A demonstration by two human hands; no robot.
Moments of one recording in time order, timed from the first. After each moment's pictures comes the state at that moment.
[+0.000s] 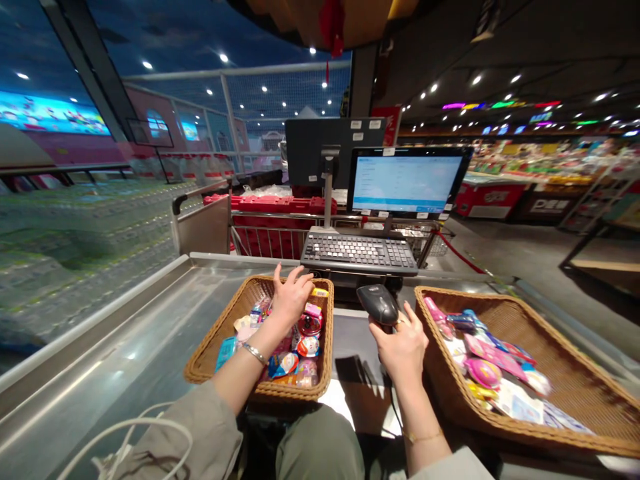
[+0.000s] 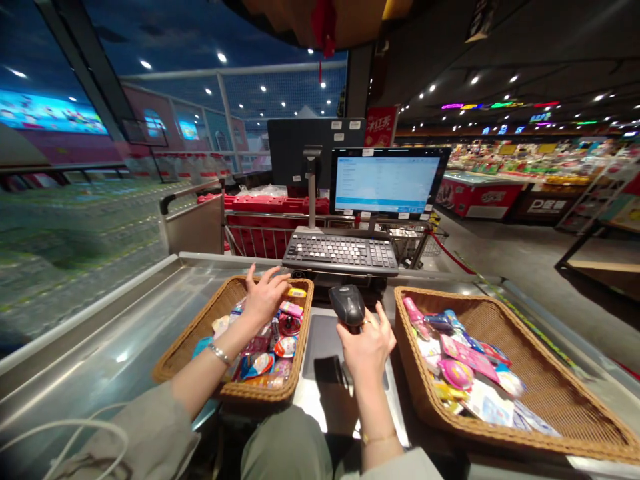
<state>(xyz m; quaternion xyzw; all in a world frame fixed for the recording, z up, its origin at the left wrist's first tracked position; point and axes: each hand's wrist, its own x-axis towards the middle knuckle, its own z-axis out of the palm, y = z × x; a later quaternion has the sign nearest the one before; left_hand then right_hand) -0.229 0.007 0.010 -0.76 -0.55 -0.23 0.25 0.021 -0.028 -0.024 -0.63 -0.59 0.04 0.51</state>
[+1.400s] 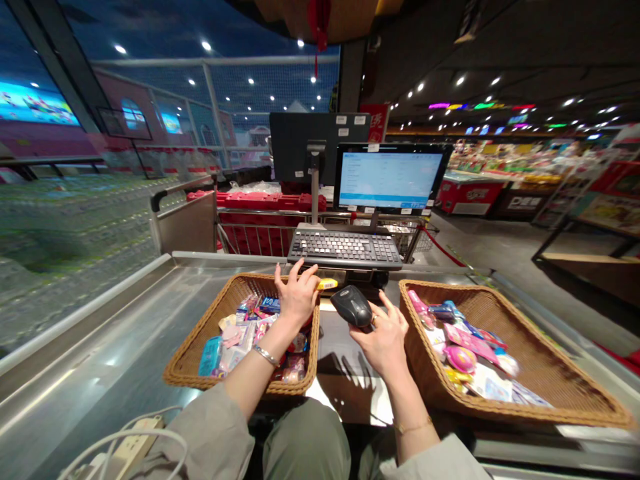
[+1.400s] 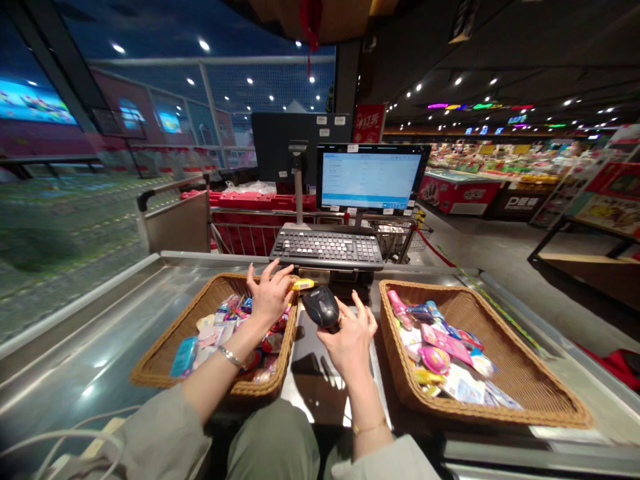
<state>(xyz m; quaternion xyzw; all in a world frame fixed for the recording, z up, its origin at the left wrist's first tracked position) -0.172 0.008 0.010 -0.73 -0.57 -0.33 0.20 0.031 -0.039 -0.011 -0.55 -0.71 0.02 0.44</state>
